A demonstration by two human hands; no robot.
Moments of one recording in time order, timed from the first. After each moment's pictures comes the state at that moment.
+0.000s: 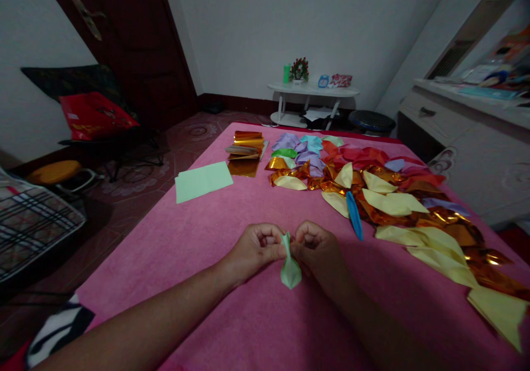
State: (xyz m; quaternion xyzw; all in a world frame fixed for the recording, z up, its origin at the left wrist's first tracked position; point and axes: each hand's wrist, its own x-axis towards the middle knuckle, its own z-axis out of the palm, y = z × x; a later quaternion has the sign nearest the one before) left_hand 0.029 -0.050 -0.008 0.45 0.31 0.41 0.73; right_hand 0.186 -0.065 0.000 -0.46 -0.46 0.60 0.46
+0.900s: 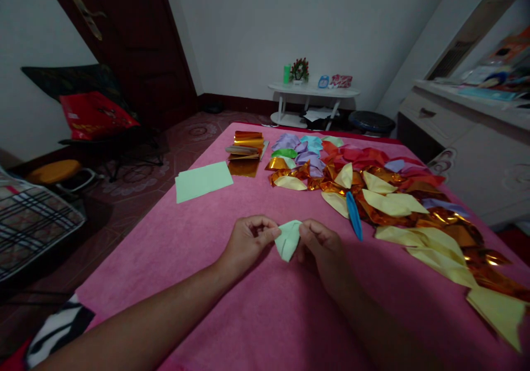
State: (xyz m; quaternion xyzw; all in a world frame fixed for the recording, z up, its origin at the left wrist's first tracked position) left_hand 0.026 -0.040 -0.003 0.51 0.45 0.46 0.58; right_hand 0.190 -0.064 0.007 -0.46 -0.49 0.57 0.46
